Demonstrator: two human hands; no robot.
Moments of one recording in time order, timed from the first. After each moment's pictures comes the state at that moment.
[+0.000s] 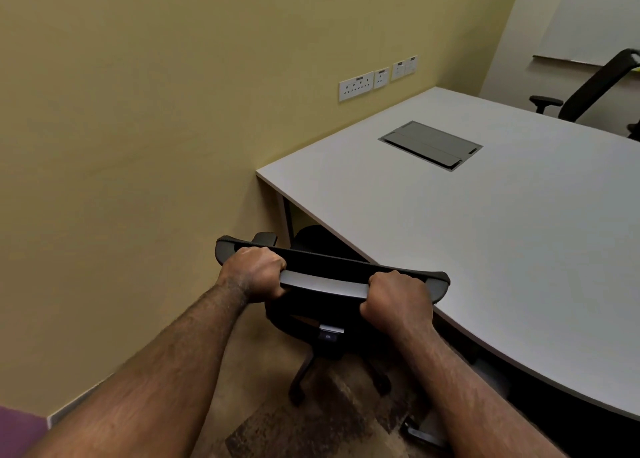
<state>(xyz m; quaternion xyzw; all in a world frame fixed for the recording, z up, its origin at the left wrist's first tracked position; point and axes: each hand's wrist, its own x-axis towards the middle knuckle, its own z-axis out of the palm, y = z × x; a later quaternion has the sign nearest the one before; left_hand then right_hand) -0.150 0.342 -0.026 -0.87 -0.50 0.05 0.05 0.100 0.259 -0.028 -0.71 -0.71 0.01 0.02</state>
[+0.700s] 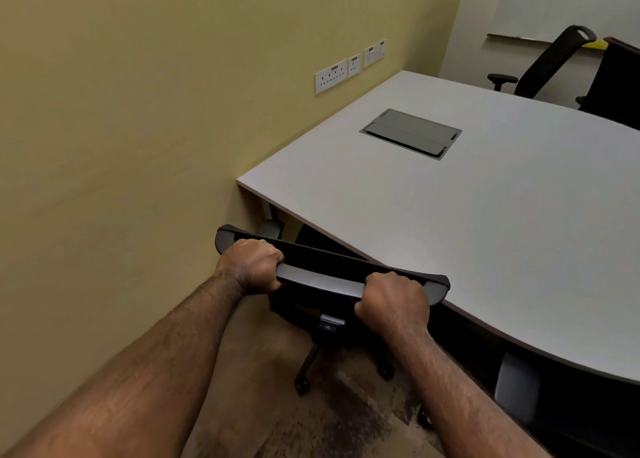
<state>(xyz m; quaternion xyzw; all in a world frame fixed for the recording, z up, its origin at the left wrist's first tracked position) -0.210 0.466 -0.022 -0.91 -0.41 0.06 0.05 0.014 0.329 -0.023 -0.78 -0.63 0.02 0.01</state>
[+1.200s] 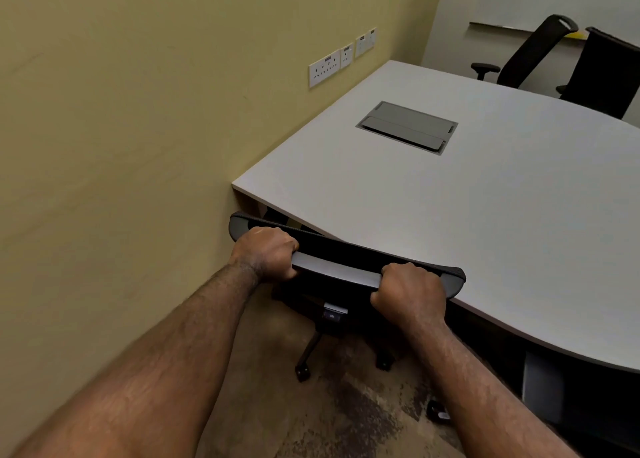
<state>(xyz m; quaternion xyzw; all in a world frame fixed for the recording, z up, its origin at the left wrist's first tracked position) -0.224 0.551 -0.021 -0.93 -0.35 0.05 0.02 -0.013 0.395 -0.027 -0.81 -0.58 0.01 0.00</state>
